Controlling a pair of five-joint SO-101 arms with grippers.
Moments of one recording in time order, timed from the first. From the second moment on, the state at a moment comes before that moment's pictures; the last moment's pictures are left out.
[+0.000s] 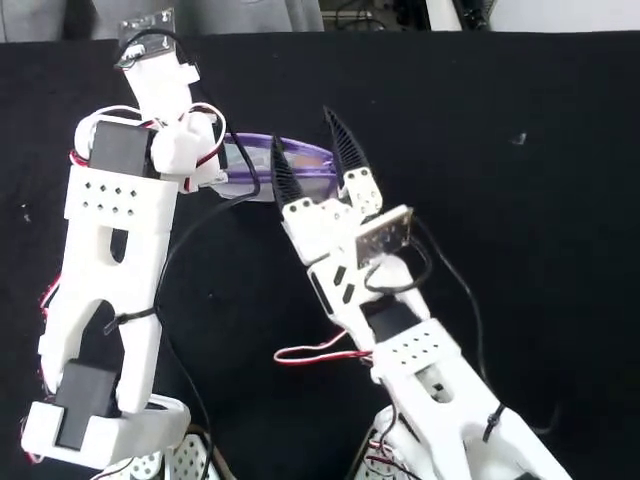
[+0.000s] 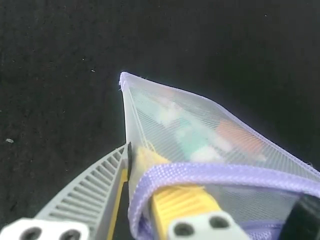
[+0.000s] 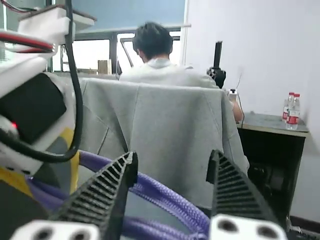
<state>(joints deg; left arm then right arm) 6.2 -10.2 -14.6 89.3 19.5 -26.6 -44.4 73.7 -31.7 1.6</state>
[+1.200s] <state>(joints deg) -0.1 -10.3 -13.1 89.3 19.6 -24.2 -92.4 96.8 11.3 7.3</state>
